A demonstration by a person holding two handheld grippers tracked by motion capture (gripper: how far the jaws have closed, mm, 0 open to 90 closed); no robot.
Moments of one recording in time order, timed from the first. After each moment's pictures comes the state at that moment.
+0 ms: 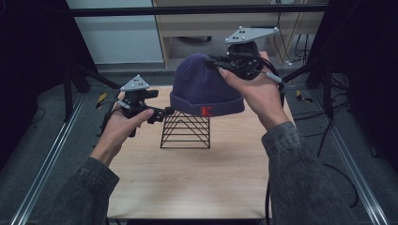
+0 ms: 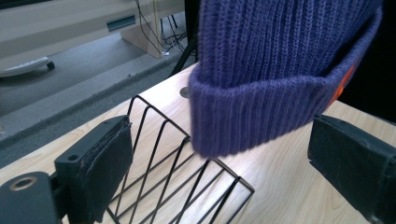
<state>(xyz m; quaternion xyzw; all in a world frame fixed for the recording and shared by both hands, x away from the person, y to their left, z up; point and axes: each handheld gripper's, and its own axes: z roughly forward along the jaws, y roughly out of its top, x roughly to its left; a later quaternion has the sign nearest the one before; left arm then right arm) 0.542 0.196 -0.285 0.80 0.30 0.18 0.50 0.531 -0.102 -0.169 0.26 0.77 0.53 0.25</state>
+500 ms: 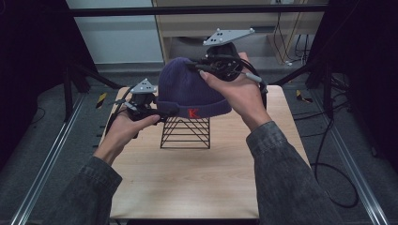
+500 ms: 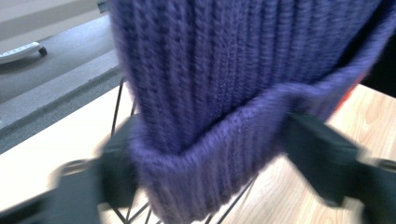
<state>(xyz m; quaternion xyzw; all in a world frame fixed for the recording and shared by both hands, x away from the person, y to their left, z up) 0.550 0.188 -0.300 0.82 0.30 0.17 0.46 0.535 -0.065 -0.173 0.23 0.78 0.54 0.23</state>
